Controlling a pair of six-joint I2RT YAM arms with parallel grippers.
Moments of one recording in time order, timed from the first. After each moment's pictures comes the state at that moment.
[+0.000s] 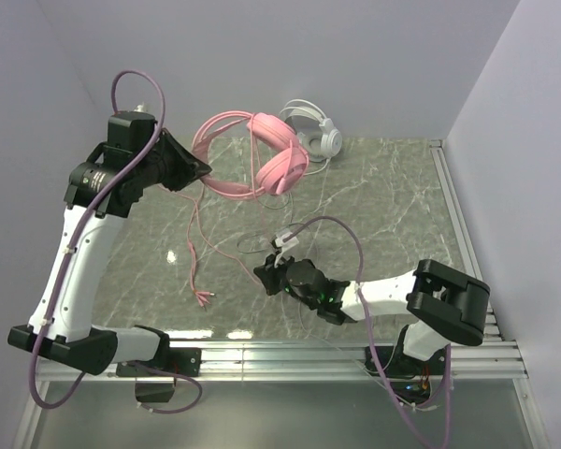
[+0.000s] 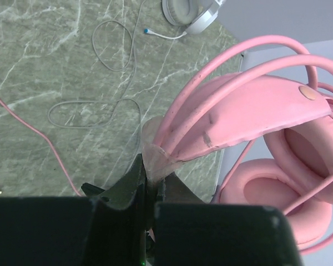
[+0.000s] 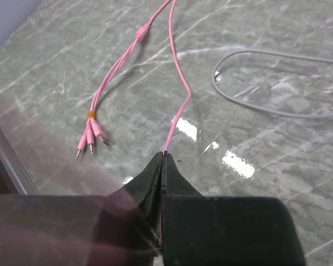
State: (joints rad) left arm -0.30 1.30 1.77 -1.03 0.09 -0.93; right arm 1.15 1.54 0.56 0.68 0.29 0.43
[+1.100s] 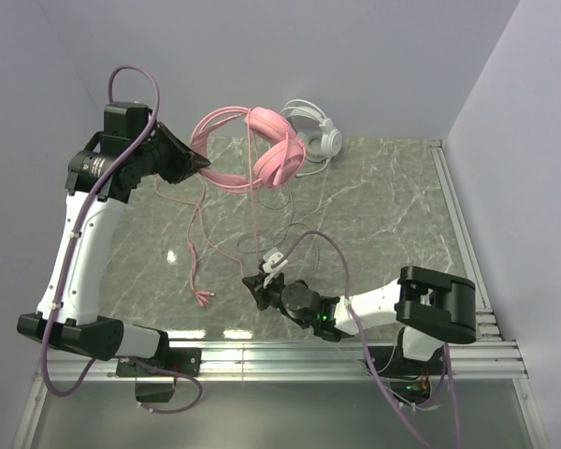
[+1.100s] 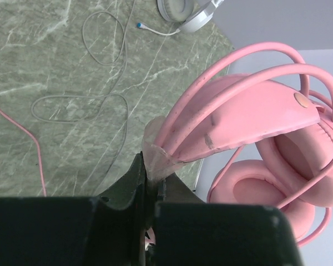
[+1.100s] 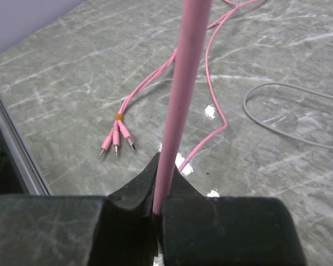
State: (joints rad) left arm -0.21 1.37 1.82 -1.03 0.21 -0.98; right arm 1.31 1.59 0.54 0.89 0.43 0.25
